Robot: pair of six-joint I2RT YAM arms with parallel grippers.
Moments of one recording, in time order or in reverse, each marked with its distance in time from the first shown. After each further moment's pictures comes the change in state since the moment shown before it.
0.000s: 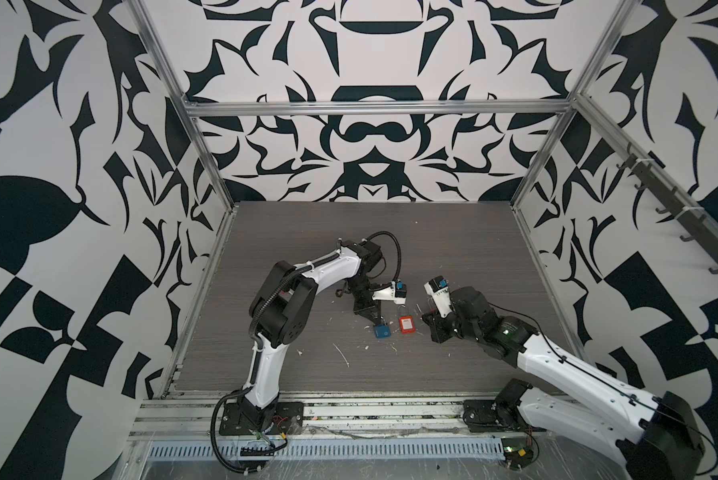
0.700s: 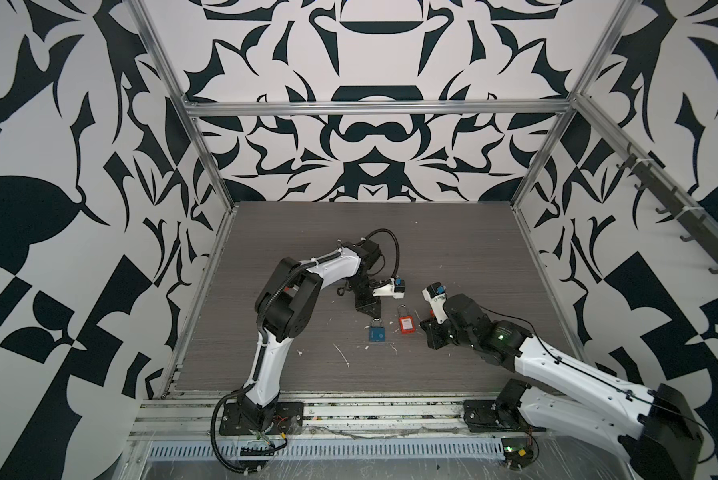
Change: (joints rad) left arm 0.056 0.022 -0.033 0.144 -0.032 -0.077; right arm 0.090 0.025 -0.022 0.002 0.067 0.121
